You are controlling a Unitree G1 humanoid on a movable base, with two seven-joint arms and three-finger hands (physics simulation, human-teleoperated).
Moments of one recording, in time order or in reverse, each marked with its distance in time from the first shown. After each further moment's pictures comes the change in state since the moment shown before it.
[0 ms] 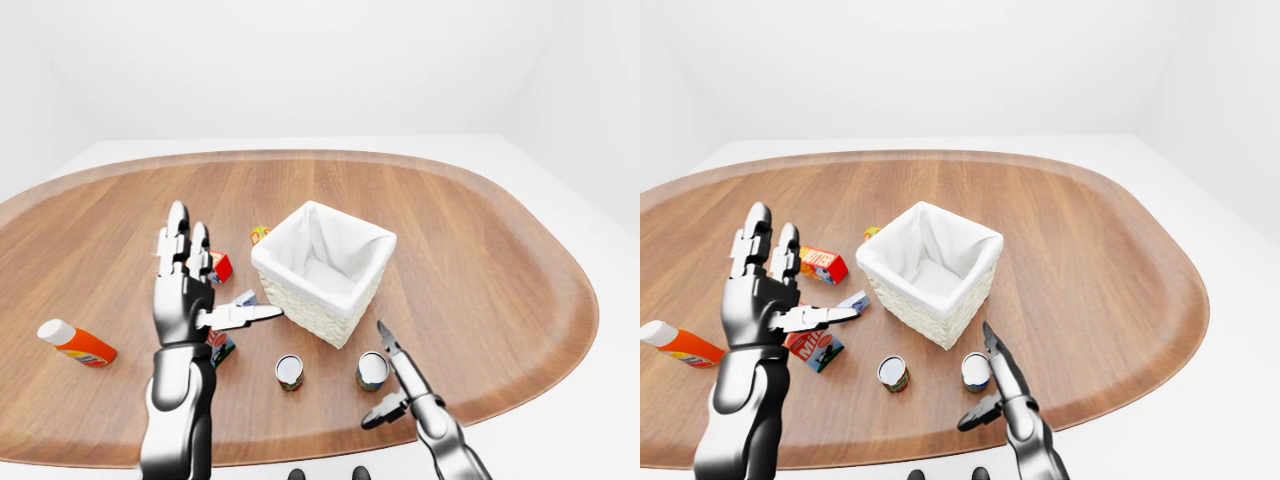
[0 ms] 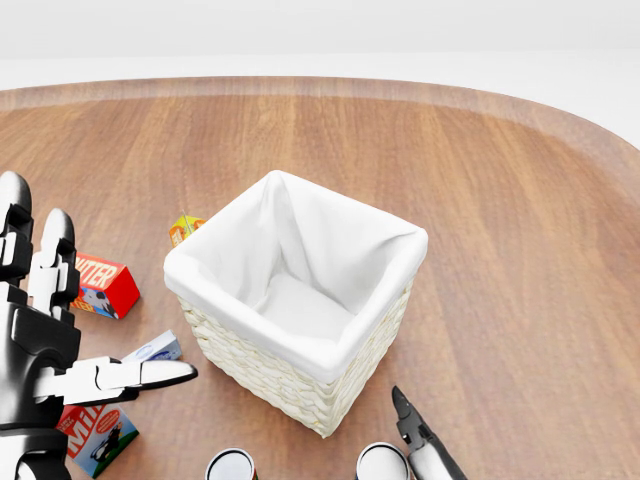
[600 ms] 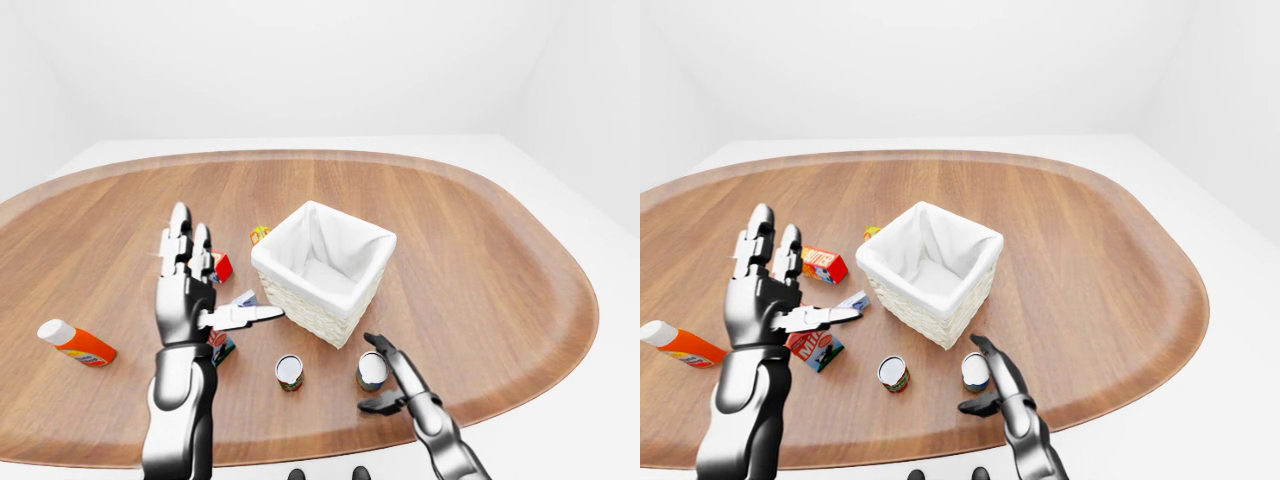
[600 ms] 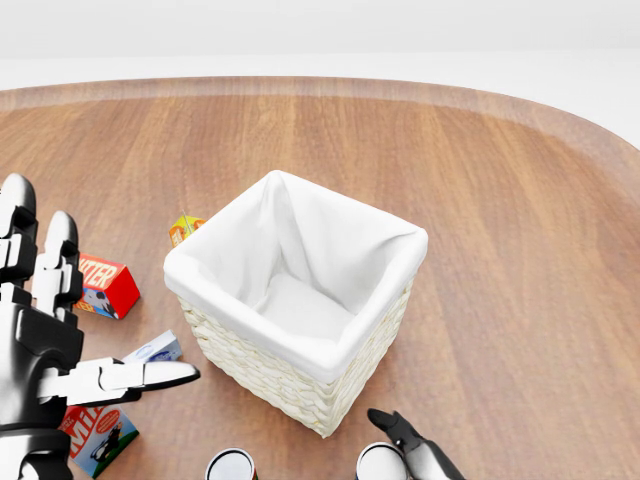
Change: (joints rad) left arm 0.002 -0.001 -0.005 0.006 0.005 0.000 0.000; right arm -0.035 0.003 0.003 0.065 -0.026 0.000 -0.018
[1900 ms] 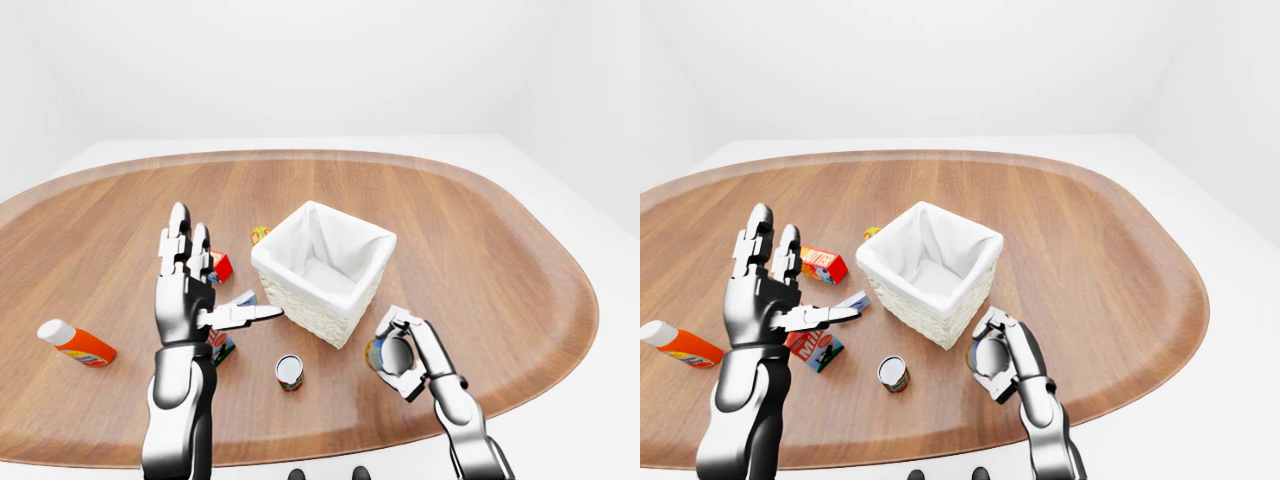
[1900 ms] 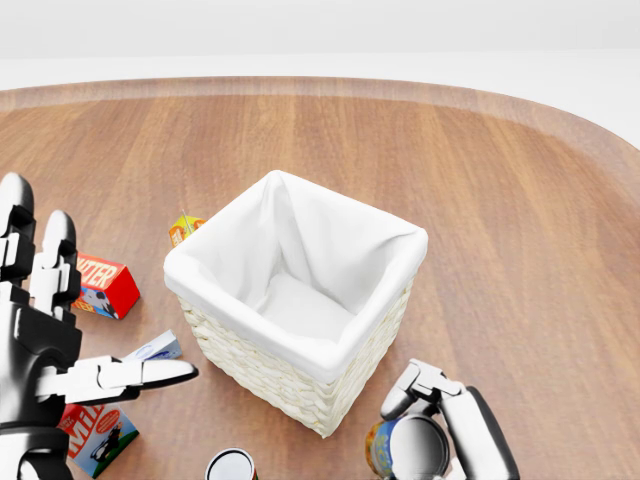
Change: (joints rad) left arm -0.006 0.003 0.006 0.007 -0.001 0.000 0.001; right arm 0.080 0.002 -0.083 -0.403 0.076 0.000 0.052
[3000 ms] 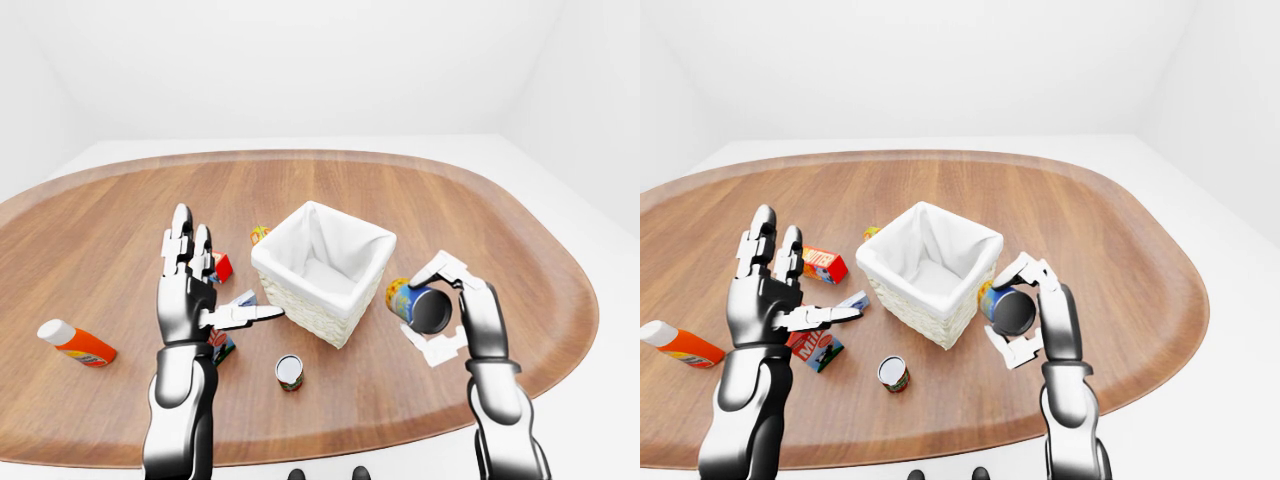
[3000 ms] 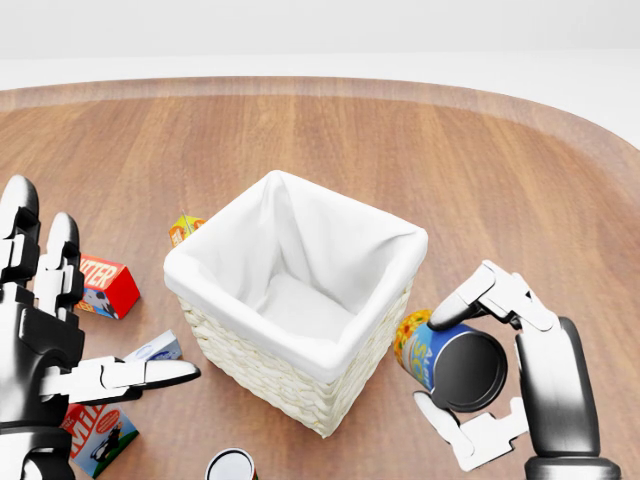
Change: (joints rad) left arm -0.001 -0.001 -0.004 0.012 0.006 0.000 0.000; right arm 0.014 0.037 -0.078 -0.490 0.043 0.000 -0.049
